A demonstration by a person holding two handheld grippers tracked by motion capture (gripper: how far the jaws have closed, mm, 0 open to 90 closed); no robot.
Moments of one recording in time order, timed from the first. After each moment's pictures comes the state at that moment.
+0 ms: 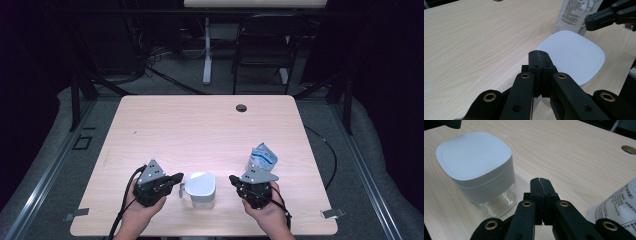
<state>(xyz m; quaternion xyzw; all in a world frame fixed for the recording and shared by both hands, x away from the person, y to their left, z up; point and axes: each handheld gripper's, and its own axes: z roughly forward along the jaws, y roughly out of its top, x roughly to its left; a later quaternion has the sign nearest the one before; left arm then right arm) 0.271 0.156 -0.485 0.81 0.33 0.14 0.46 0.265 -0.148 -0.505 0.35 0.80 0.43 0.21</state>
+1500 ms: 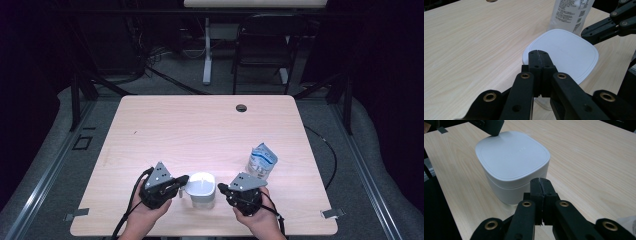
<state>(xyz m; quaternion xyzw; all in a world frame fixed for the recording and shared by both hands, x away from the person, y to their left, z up) 0.269 0.144 -0.489 0.82 0.31 0.15 0.45 0.252 -0.123 -0.506 0.31 0.83 0.43 0.18</state>
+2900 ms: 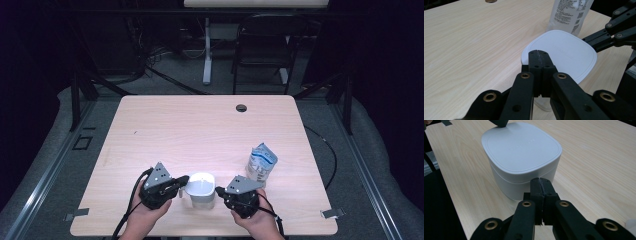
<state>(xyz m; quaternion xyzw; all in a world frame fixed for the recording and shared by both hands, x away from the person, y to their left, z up) 0.268 0.144 -0.491 0.82 0.31 0.14 0.46 0.251 -0.118 -0.513 0.30 0.84 0.43 0.17</state>
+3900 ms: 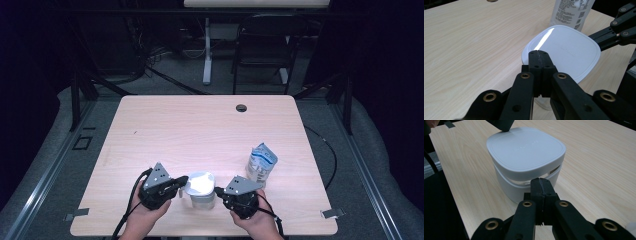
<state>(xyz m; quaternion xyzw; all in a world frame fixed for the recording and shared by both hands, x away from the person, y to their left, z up) 0.267 0.146 -0.490 0.82 0.32 0.15 0.45 0.248 -0.116 -0.508 0.29 0.84 0.43 0.18</state>
